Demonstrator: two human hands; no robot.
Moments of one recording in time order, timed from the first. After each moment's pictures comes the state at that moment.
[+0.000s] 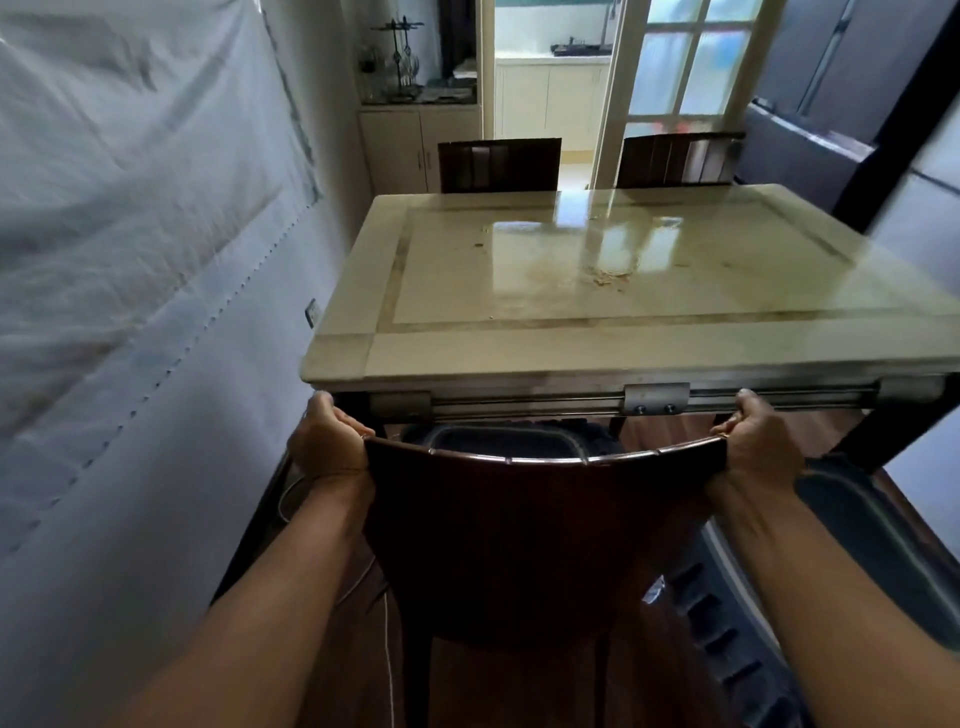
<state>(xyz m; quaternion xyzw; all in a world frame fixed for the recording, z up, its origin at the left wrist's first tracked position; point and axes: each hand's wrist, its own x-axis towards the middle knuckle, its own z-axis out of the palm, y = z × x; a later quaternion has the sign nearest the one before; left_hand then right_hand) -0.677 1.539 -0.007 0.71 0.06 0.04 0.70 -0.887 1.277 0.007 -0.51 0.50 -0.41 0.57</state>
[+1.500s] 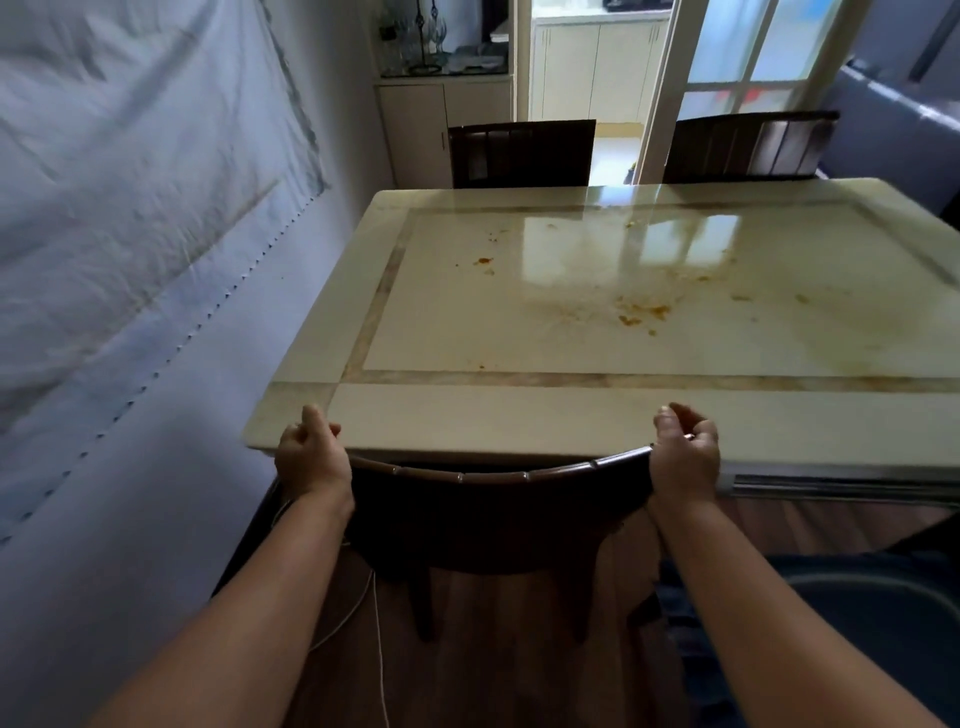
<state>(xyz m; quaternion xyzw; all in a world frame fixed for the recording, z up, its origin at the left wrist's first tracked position) -0.558 1.401 -0.037 0.76 0.20 0.08 0.61 -0.712 1.154 -0.047 -0.52 0.47 -0.36 0.62</state>
